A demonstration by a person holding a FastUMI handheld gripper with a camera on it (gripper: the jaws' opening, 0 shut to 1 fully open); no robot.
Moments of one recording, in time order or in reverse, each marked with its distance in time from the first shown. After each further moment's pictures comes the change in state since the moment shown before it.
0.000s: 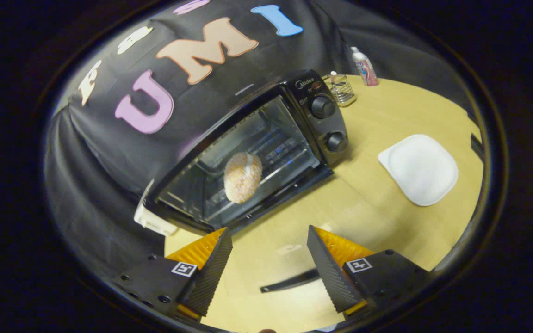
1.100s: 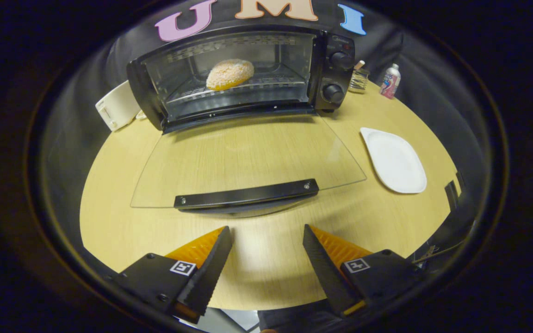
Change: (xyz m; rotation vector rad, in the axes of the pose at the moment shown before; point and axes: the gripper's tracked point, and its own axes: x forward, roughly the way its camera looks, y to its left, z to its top) arm 0.005 -0.065 -0.094 -0.424 0.188 -0.210
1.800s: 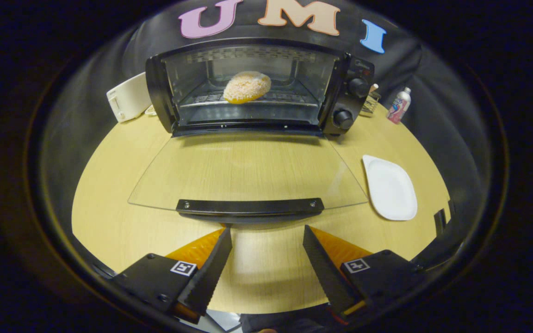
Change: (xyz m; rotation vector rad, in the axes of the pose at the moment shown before) arm -0.015 0.003 0.025 -0.147 -0.083 -0.018
